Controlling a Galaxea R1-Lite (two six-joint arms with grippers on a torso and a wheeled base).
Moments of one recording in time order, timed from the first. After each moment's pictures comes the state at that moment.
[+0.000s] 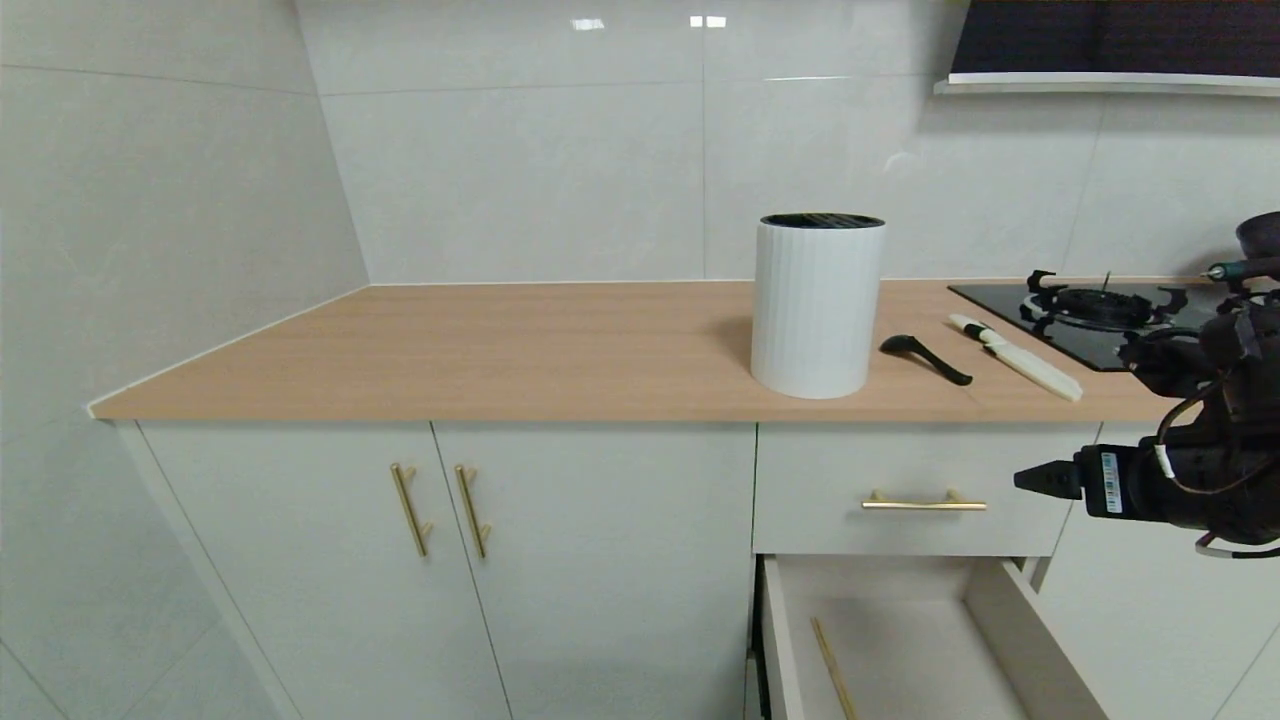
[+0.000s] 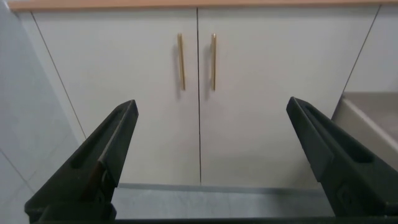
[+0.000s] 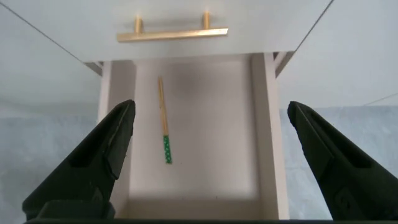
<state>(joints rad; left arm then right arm) 0.00 0.00 0.00 0.00 0.01 0.00 0.14 1.51 -0.83 0.03 -0.12 0.18</state>
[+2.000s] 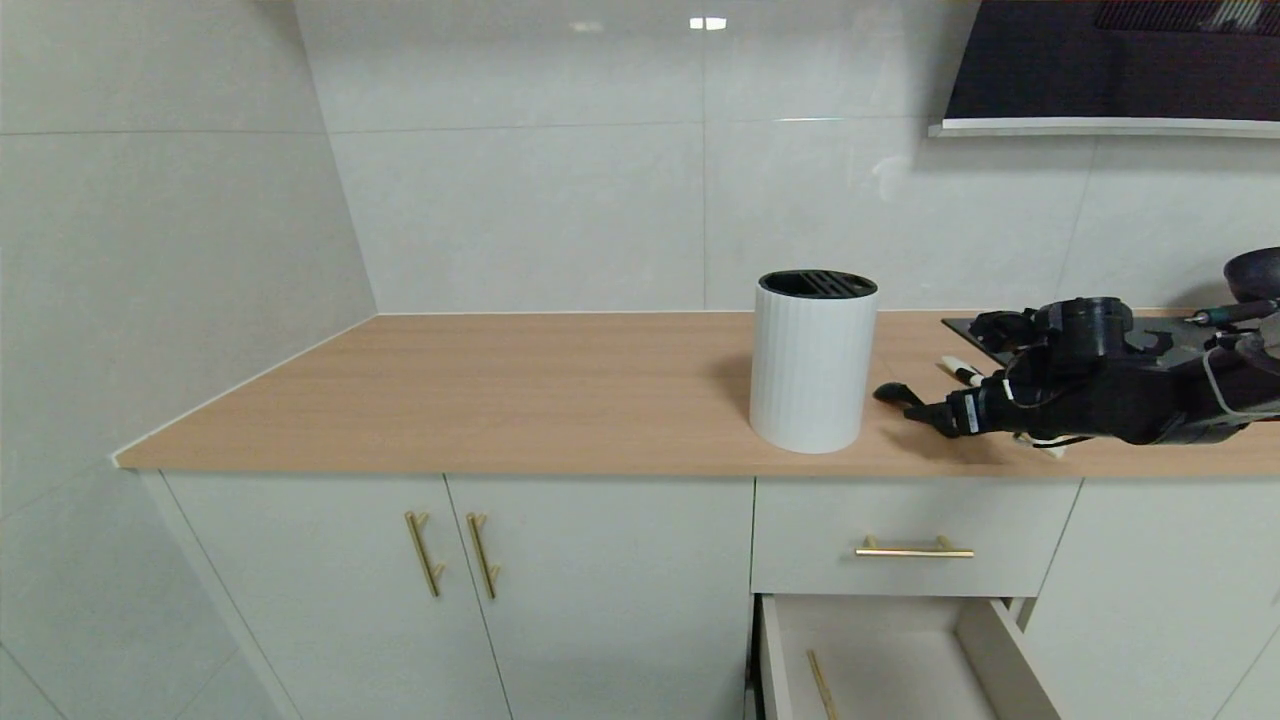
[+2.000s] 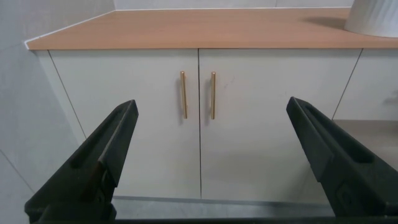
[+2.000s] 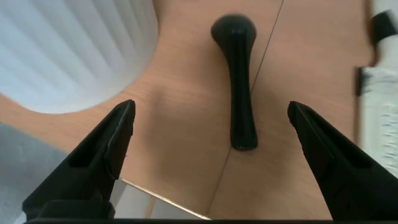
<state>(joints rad) 0.00 0.00 0.00 0.00 0.01 0.00 -0.01 2.18 -1.34 -0.29 0.32 -0.17</state>
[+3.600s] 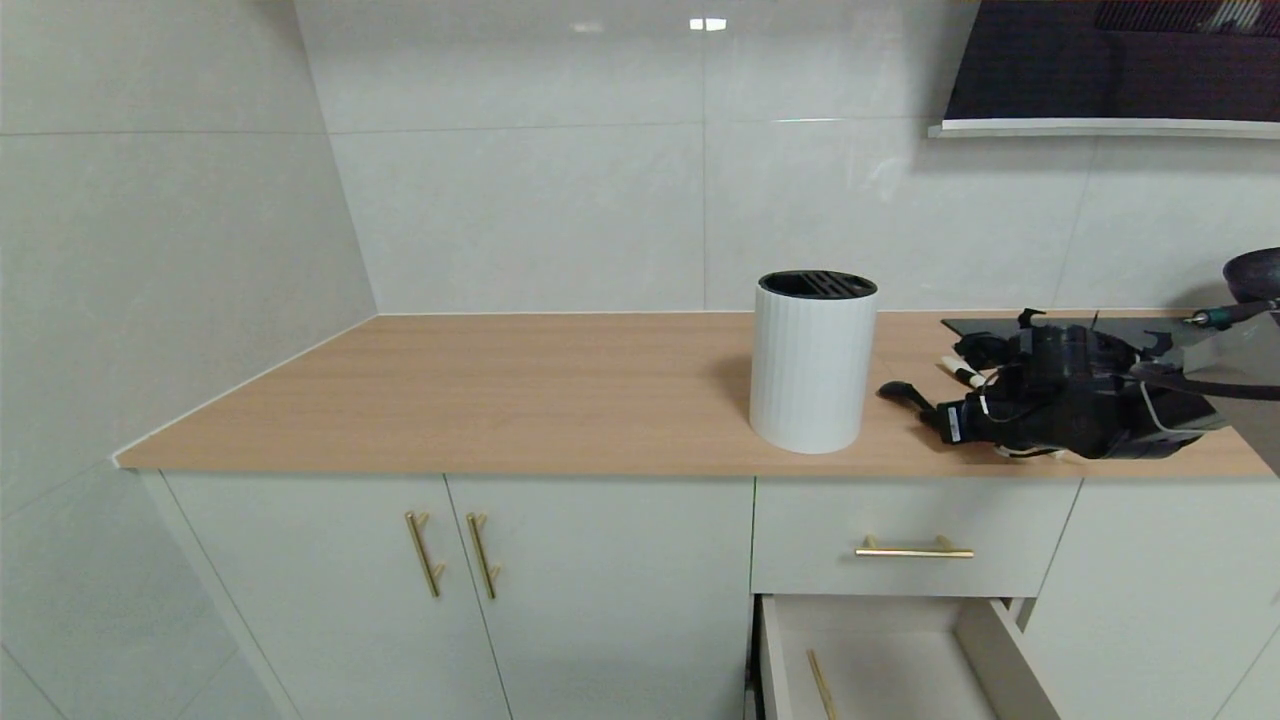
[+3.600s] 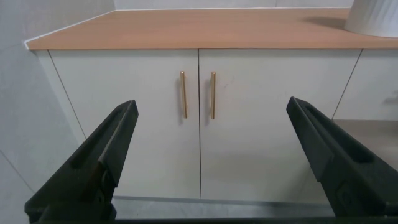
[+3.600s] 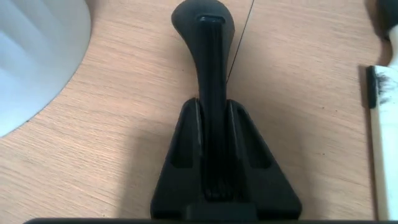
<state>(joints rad) 0.00 0.00 0.00 0.00 0.01 0.00 -0.03 2.36 -1.47 -0.34 0.27 -0.15</state>
